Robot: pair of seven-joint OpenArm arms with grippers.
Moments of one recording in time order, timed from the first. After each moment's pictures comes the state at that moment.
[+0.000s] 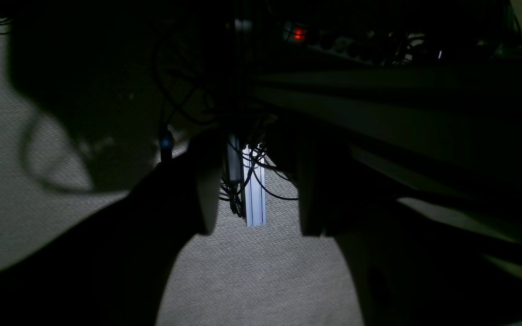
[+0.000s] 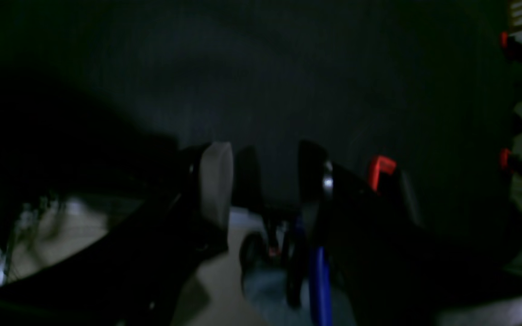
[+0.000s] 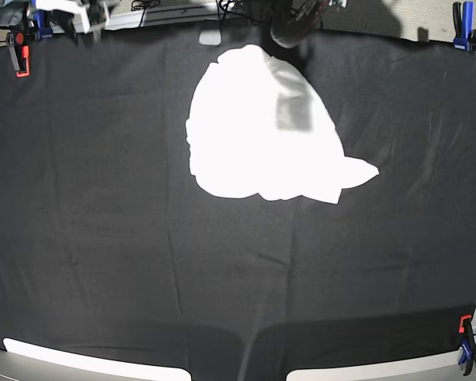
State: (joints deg) left arm 34.7 -1.4 2.6 53.2 -6.2 -13.6 -2.4; right arm -59.7 38.0 -16.6 113.6 -9.1 -39.2 -19.8
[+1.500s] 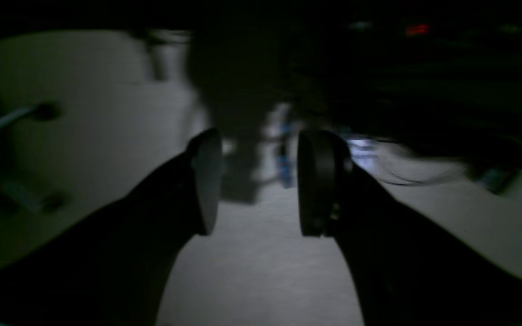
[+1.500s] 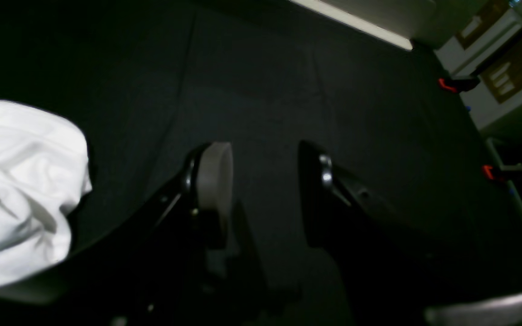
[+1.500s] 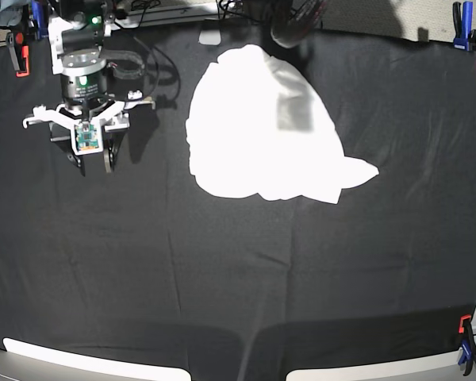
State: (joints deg) left arm 57.9 -6.1 2.5 96.9 4.2 11.9 18.6; right arm -30.0 36.0 -16.5 122.5 -4.3 -31.8 -27.5
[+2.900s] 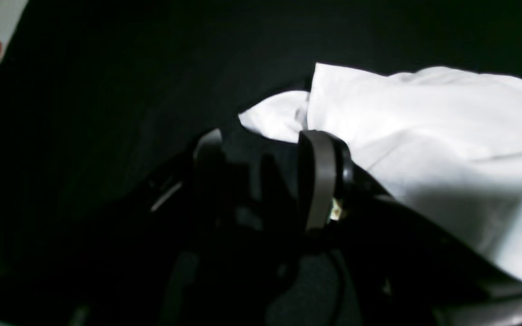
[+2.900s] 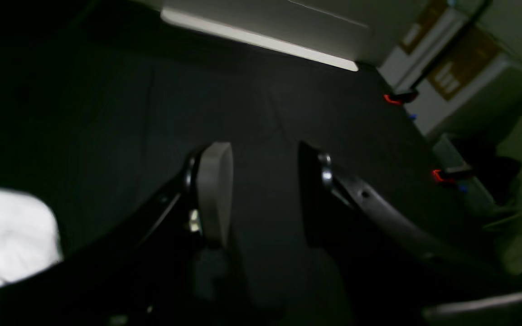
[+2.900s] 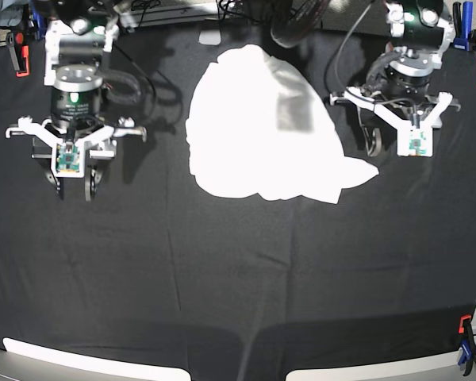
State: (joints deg) left arm 30.0 -6.2 2.6 129.1 0.6 5.9 41.6; right arm -26.8 35.8 -15.0 128.2 -10.1 -35.1 -36.6
